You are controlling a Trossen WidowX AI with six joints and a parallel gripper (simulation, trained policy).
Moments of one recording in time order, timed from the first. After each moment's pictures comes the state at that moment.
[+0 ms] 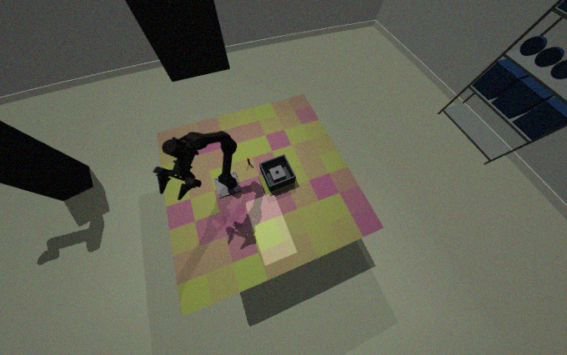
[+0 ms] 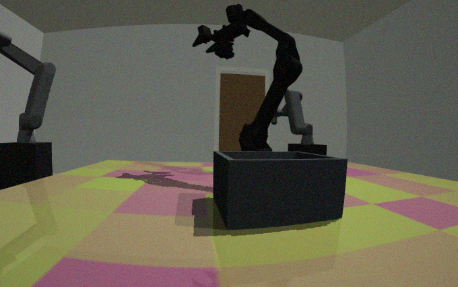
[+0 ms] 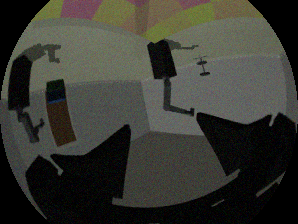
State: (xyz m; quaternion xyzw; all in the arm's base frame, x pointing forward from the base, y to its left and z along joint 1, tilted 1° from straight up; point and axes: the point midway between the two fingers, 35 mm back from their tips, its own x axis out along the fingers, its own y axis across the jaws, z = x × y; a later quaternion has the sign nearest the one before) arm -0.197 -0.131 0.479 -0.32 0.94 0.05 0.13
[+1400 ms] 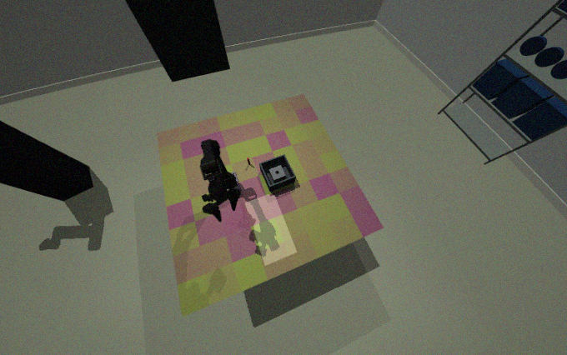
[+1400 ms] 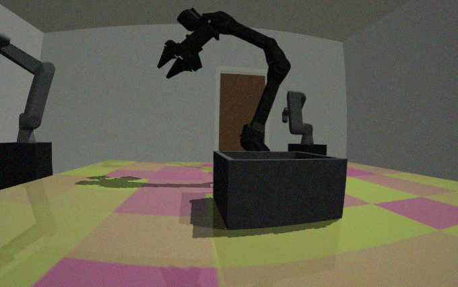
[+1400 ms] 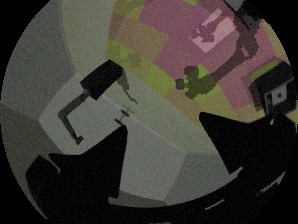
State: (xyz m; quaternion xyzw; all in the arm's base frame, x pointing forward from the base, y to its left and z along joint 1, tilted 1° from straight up) arm -0.073 -0.274 0.345 -0.60 0.58 0.54 0.05
